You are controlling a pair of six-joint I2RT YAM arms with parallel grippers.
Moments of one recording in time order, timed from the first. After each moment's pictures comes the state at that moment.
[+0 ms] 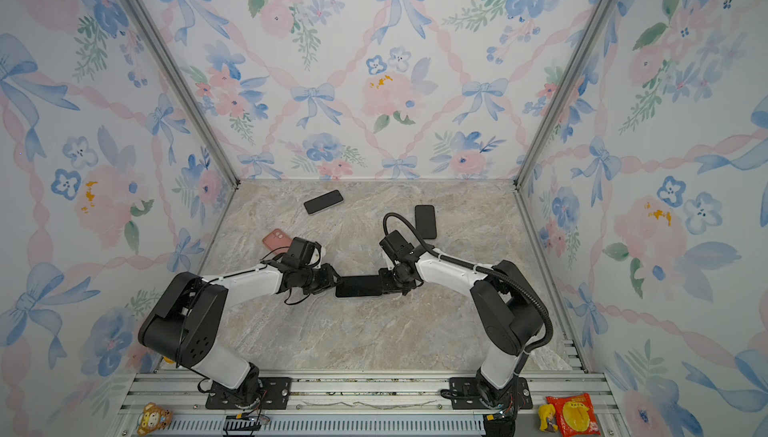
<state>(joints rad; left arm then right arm) -0.39 1.60 0.75 -0.19 0.33 -0.64 0.70 1.74 1.10 -0.58 -0.19 0.49</state>
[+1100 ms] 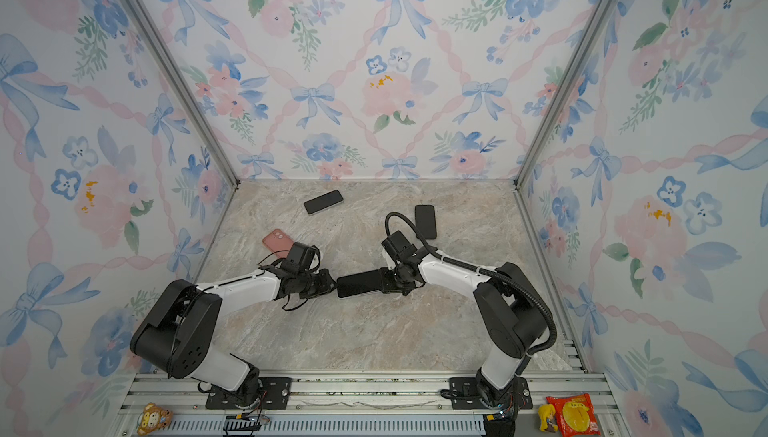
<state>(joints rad) -0.42 1.53 0.68 -0.21 0.26 -0.62 0.68 1.70 1.06 -0.52 -0.23 0.51</state>
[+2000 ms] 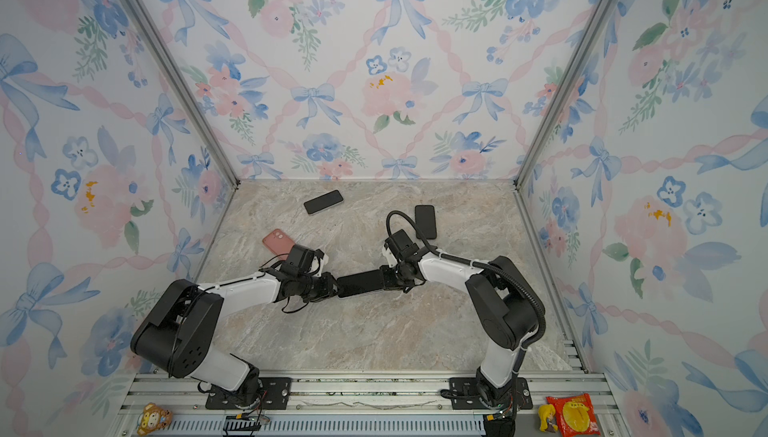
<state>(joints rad) -0.42 1.54 0.65 -0.16 0.41 -0.62 0.64 1.77 1.05 -0.42 -0.29 0.48</state>
